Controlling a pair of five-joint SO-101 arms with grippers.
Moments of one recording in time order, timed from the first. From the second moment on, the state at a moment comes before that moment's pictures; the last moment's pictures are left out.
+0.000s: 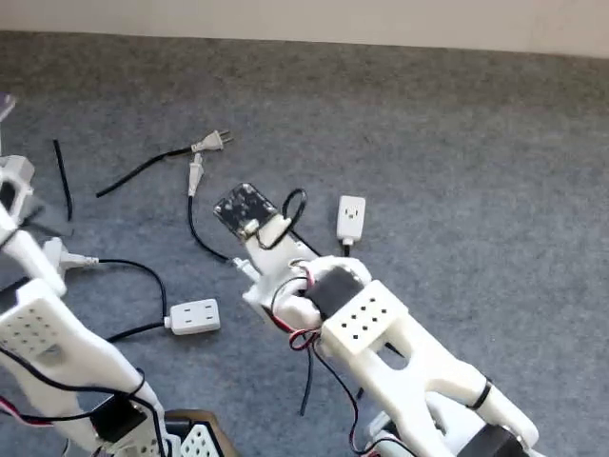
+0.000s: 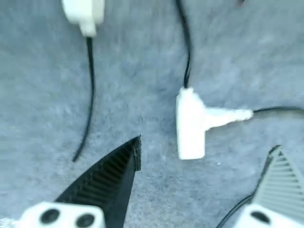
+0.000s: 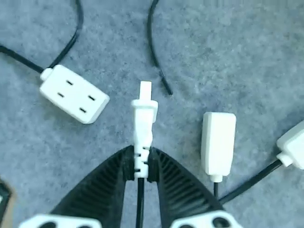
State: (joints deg) left arm -45.0 32.8 -45.6 101.1 -37.8; right arm -46.7 -30.7 43.3 53.1 3.6
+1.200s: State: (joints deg) left arm -15.4 -60.5 56.7 53.6 -22.1; right arm -51.3 -31.4 55.6 30.9 -0.6
